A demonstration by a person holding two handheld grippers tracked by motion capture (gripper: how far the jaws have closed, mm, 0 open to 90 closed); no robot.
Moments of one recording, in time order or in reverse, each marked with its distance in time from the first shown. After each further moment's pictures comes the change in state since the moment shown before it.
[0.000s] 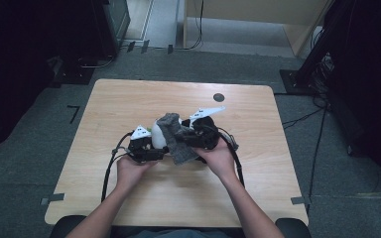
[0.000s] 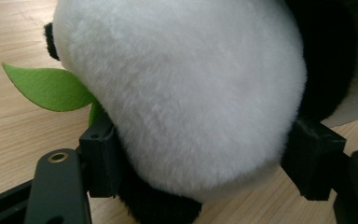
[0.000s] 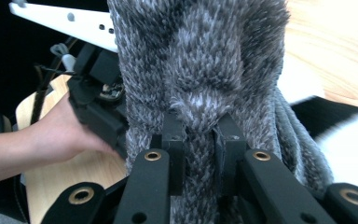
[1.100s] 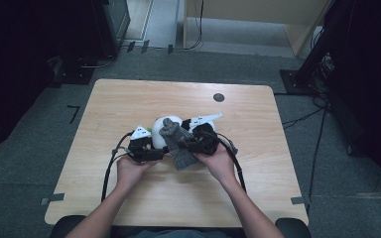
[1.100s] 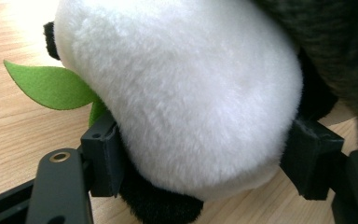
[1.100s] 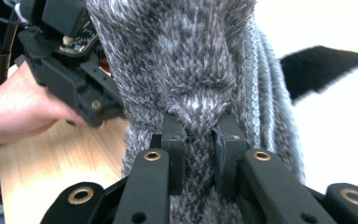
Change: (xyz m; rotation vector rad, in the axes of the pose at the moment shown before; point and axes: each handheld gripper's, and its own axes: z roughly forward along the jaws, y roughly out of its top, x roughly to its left) left arm 0.000 0.000 0.000 0.001 -0.006 0.002; right arm -0.013 -0.026 0.011 0.062 -0.028 0.005
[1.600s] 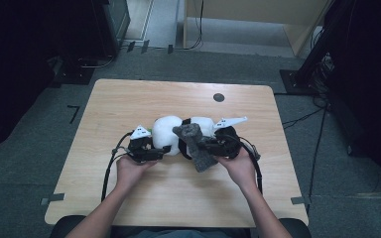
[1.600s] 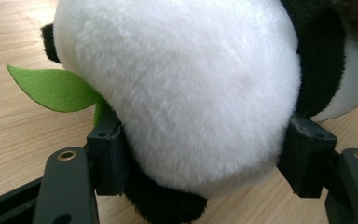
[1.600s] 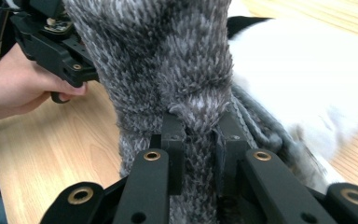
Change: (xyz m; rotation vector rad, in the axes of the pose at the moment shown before) left arm 0.000 0.001 0.000 0.002 -0.004 -0.002; right arm -0.018 -0.025 -0.051 -0.025 -0.068 0.036
